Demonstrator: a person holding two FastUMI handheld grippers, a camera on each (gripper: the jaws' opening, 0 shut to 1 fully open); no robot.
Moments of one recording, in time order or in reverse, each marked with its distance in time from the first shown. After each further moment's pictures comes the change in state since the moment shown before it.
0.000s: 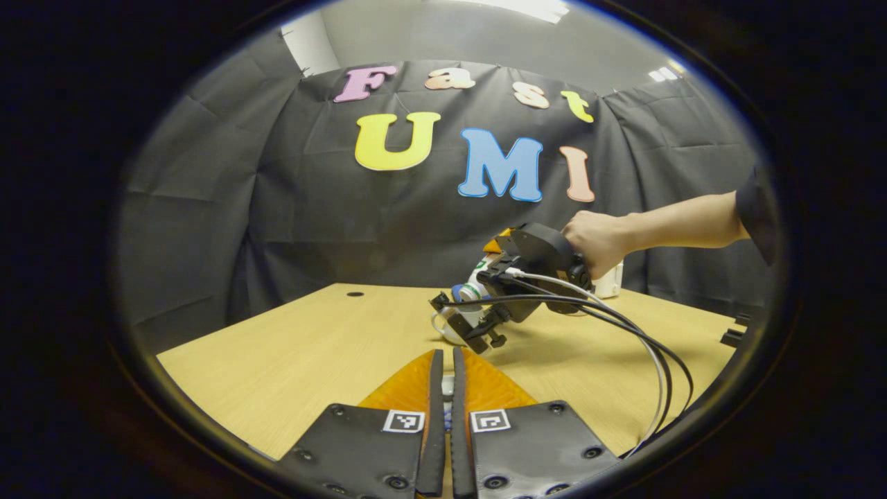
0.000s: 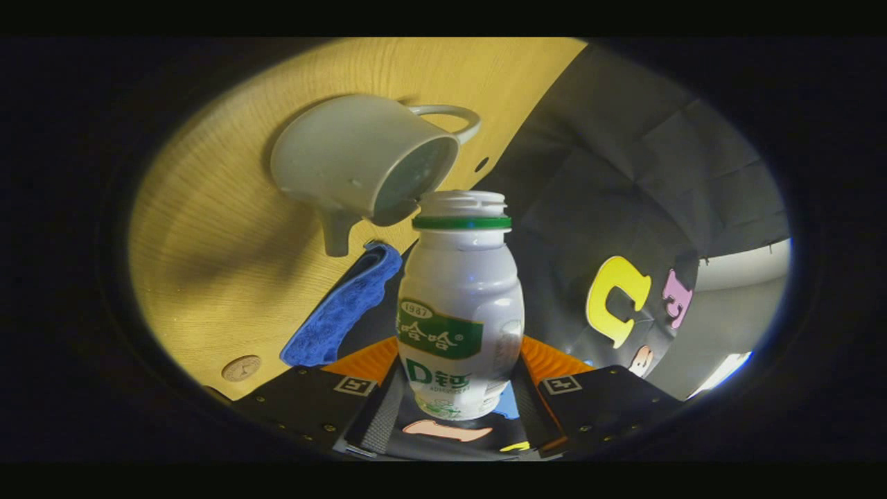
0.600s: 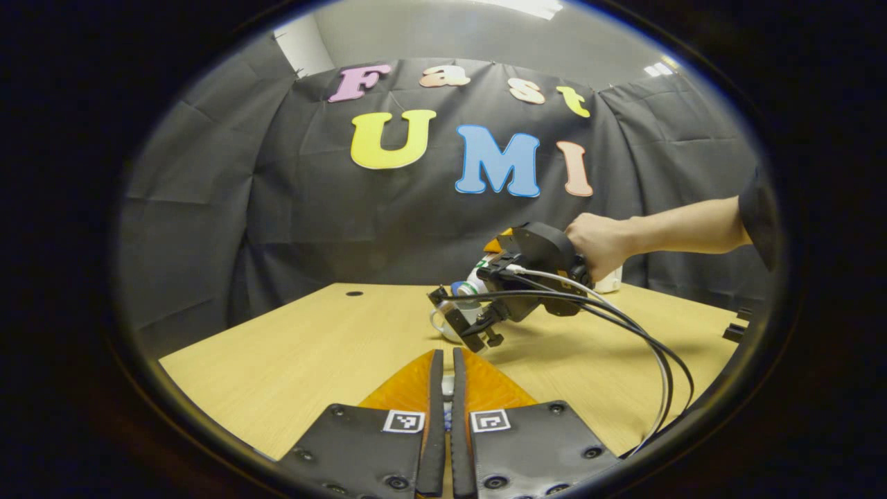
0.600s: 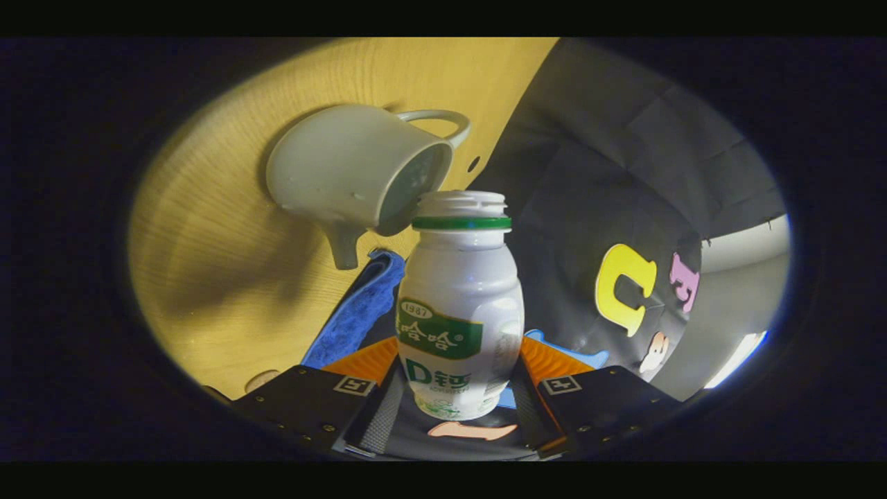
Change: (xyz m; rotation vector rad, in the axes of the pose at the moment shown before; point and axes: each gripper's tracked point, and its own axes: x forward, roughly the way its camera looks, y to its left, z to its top) left arm 0.004 -0.004 -0.002 0.016 0.015 -0.004; right arm -0.003 0.018 0.003 0.179 -0.001 0.037
